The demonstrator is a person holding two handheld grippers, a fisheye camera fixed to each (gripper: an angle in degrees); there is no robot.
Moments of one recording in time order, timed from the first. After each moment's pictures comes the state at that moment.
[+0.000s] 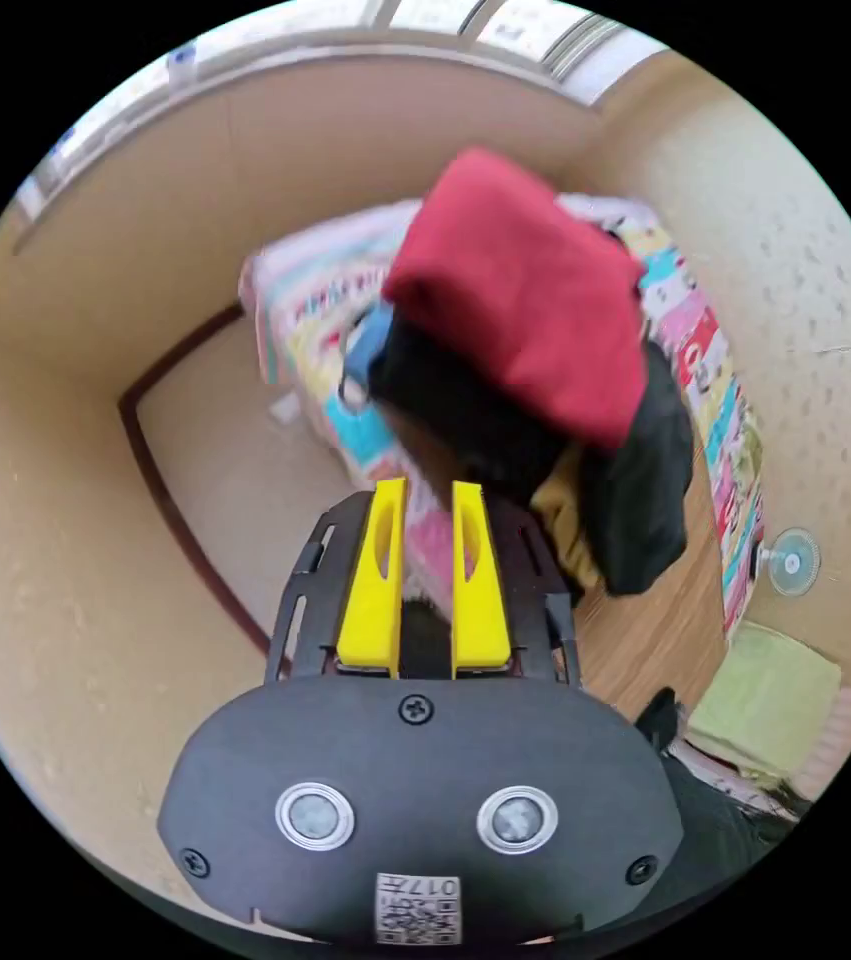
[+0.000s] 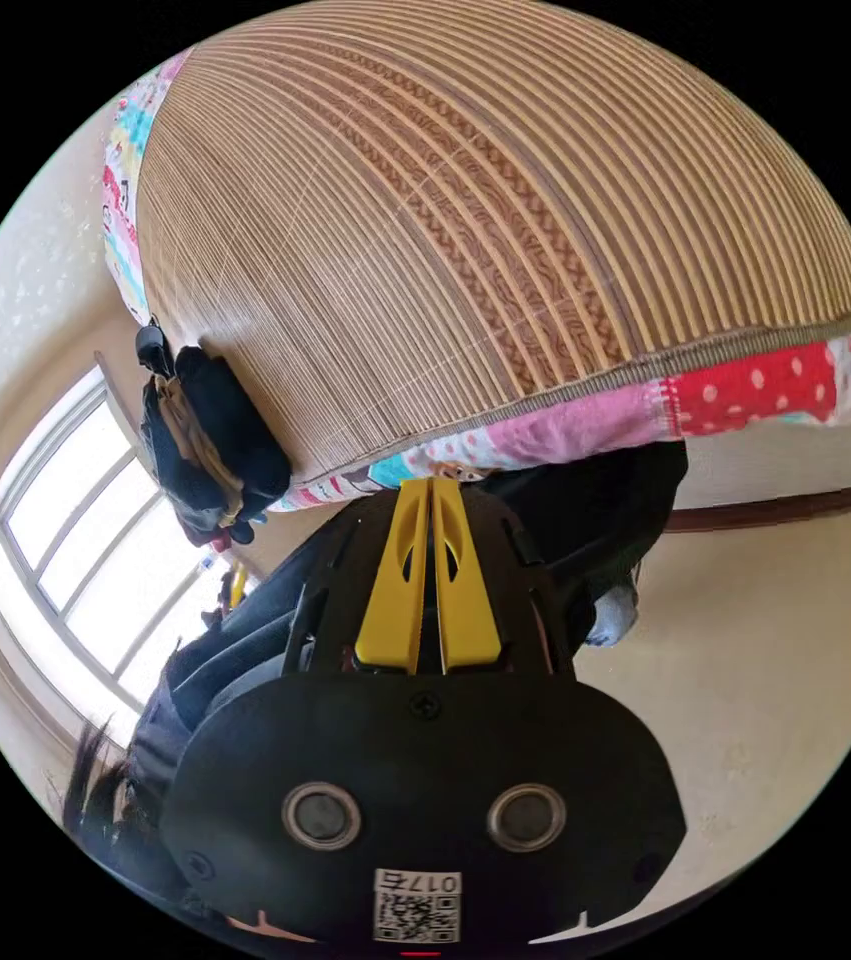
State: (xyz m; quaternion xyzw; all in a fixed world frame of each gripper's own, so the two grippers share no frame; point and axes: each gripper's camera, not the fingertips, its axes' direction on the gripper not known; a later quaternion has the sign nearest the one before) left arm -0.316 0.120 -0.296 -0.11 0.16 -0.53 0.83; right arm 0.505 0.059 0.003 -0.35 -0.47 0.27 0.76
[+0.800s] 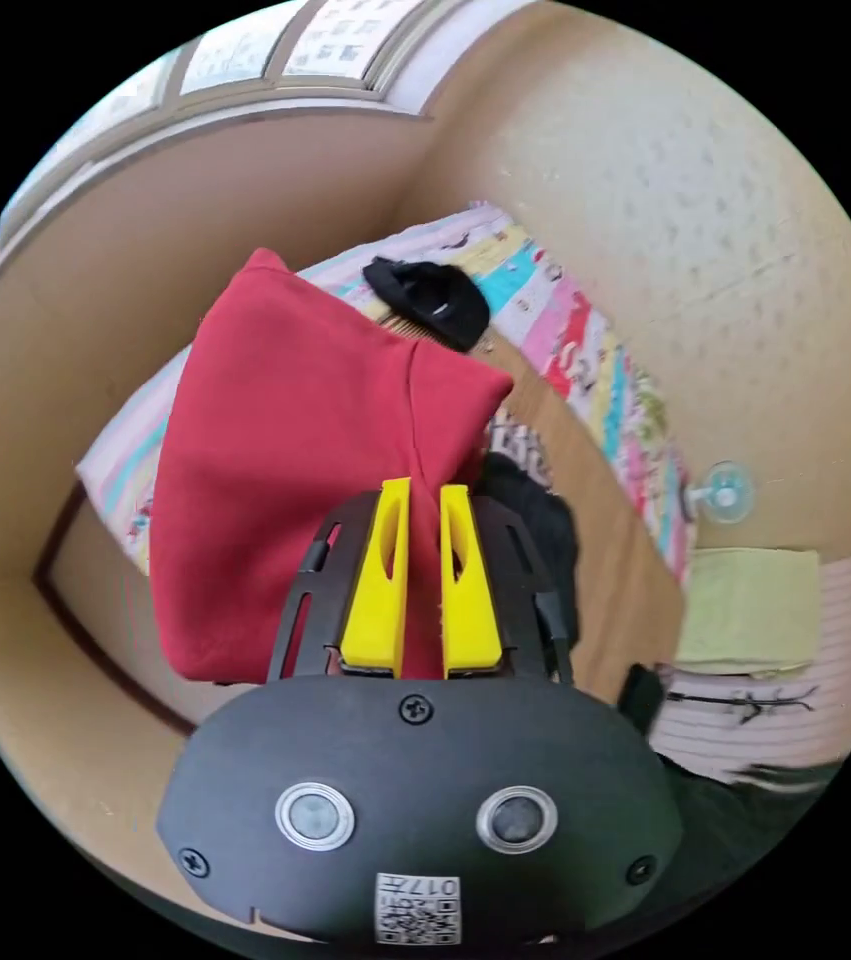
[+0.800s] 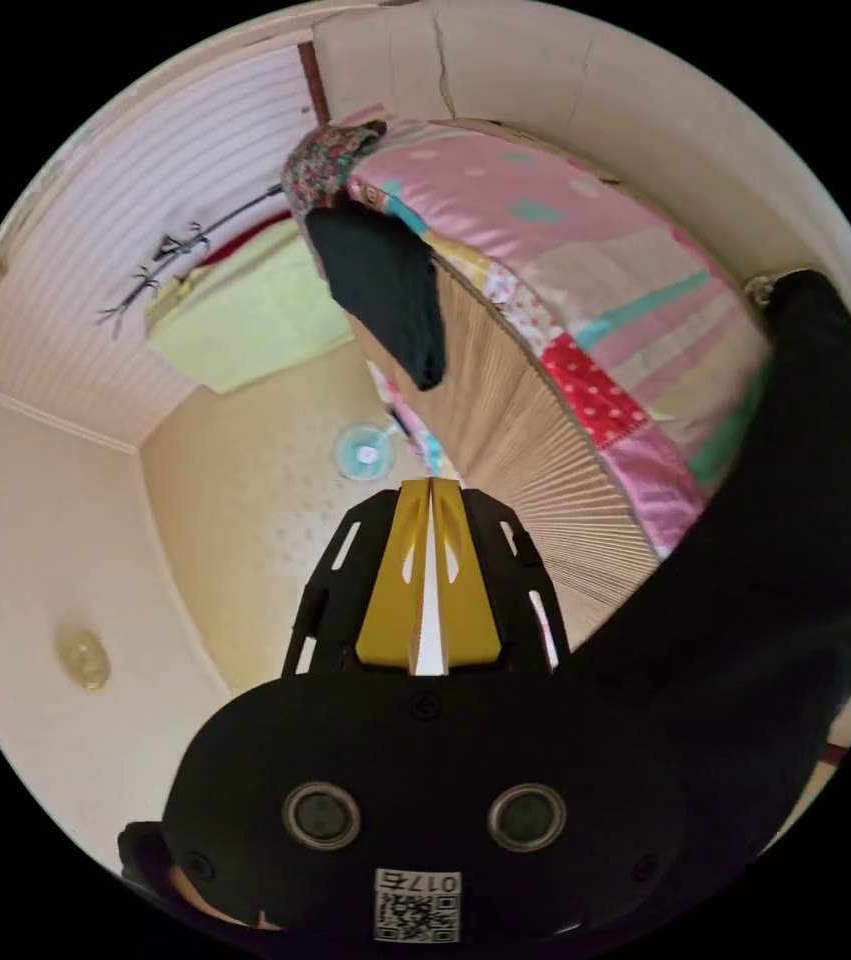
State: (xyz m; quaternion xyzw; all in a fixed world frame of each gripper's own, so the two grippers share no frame) left arm -0.257 0.013 -0.305 0.04 0.35 -0.43 0.83; right arm 0.409 0.354 0.099 0.31 -0.55 0.74 0.24
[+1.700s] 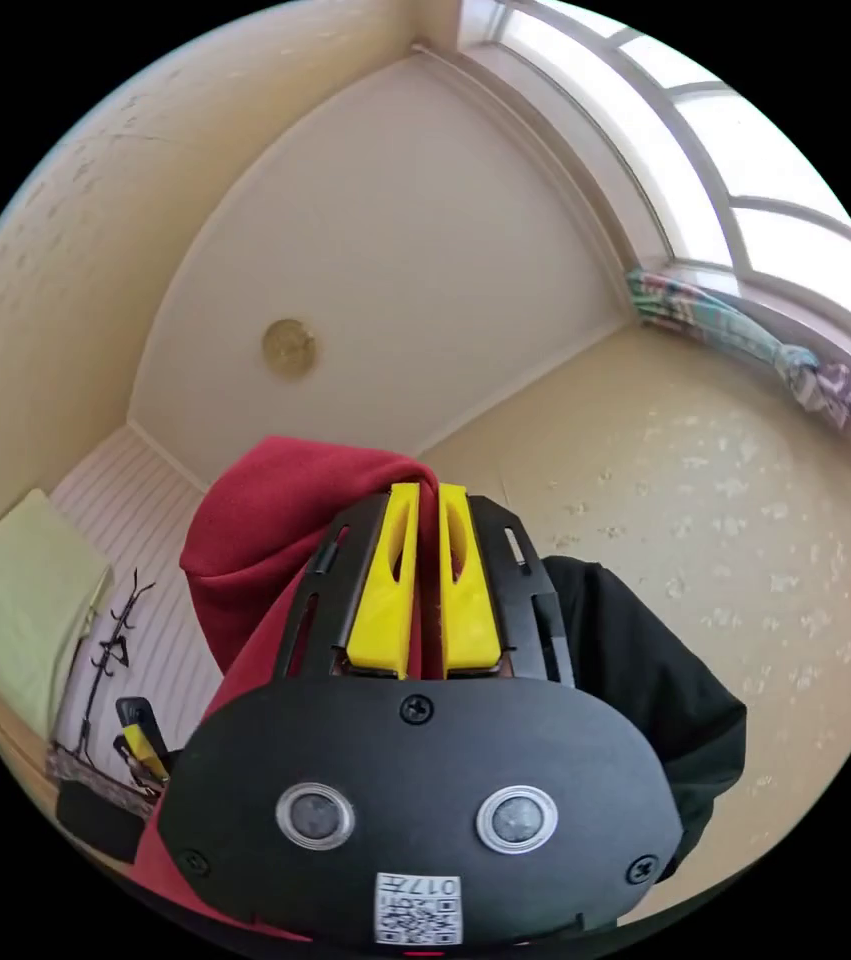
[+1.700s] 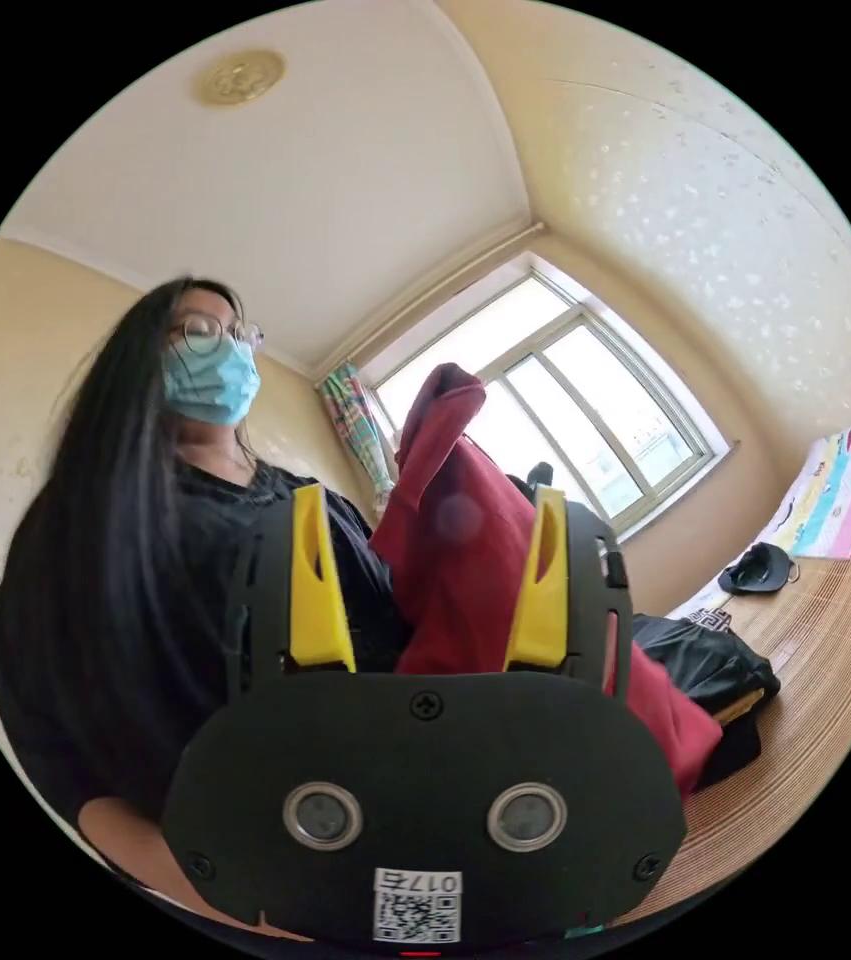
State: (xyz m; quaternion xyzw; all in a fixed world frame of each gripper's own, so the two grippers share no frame) left arm 0.173 -0.057 -0.511 0.40 0.91 0.05 0.10; right arm 0.130 0.072 -0.126 0.34 -0.81 -0.22 0.43
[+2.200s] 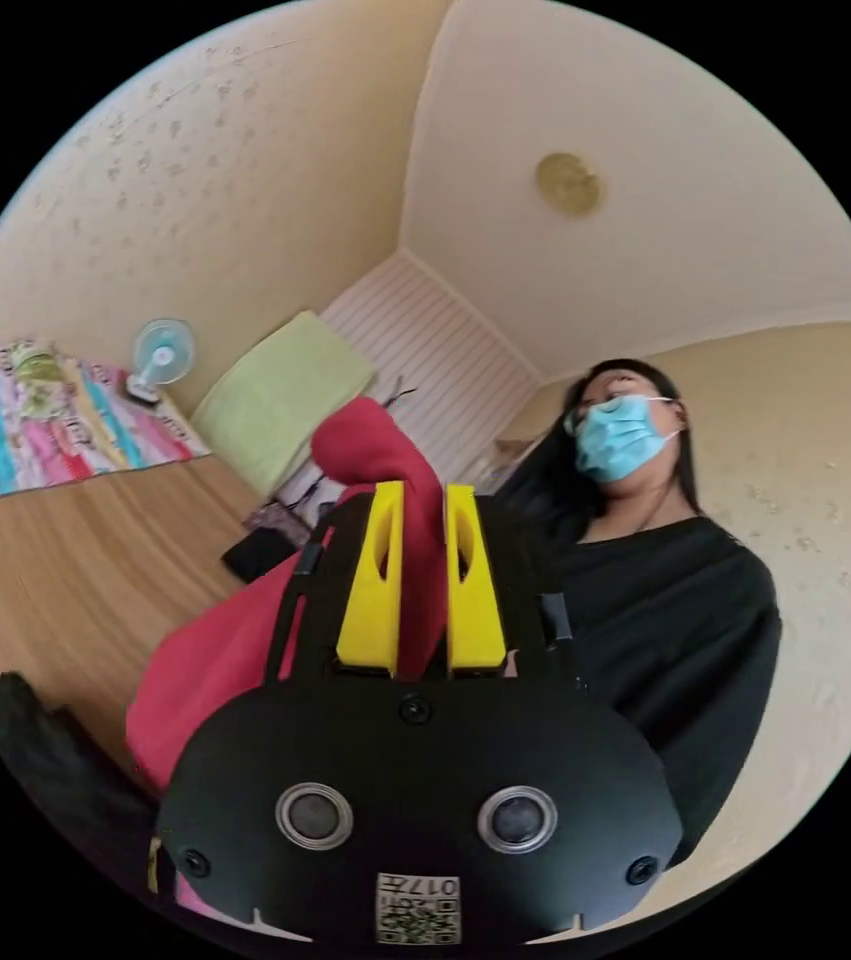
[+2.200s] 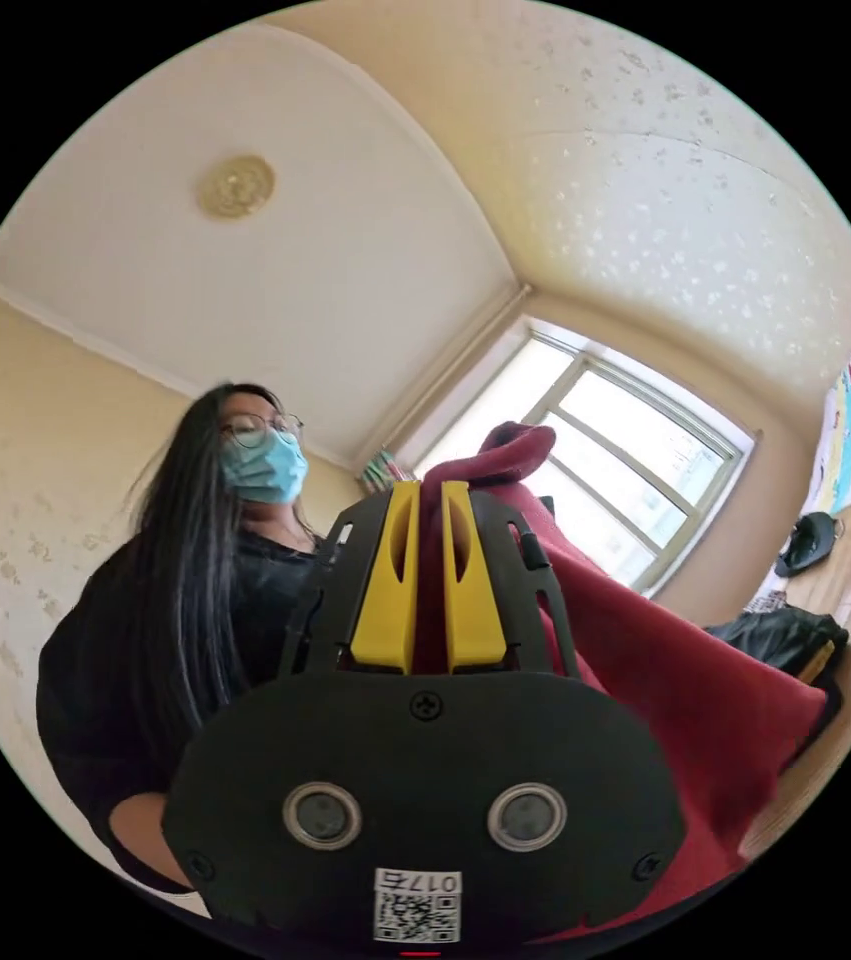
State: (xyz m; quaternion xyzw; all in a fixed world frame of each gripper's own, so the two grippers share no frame) left arm 0.267 -0.040 -0.440 0.22 0.75 0.09 0.62; right arm 0.131 0.095 -0.002 0.32 -0.89 -0.10 0.30
